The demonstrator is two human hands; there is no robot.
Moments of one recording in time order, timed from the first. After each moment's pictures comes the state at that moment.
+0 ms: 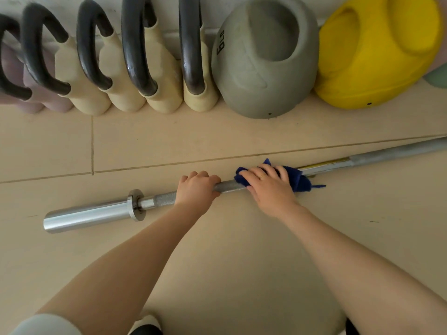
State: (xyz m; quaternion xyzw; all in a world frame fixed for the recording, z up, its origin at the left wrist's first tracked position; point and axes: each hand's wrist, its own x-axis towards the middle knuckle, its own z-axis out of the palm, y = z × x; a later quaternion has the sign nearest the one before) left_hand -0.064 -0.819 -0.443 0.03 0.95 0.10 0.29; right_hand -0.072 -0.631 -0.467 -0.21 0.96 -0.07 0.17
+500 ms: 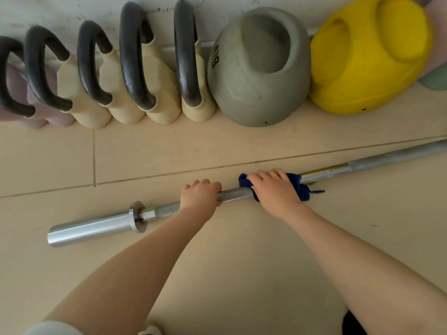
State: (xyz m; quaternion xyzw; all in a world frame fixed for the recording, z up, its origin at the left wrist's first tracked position) left_hand -0.075 -0.810 -0.441 0.04 0.94 0.06 0.33; right_hand -0.089 -0.626 -0.460 -0.21 0.95 -0.04 0.22
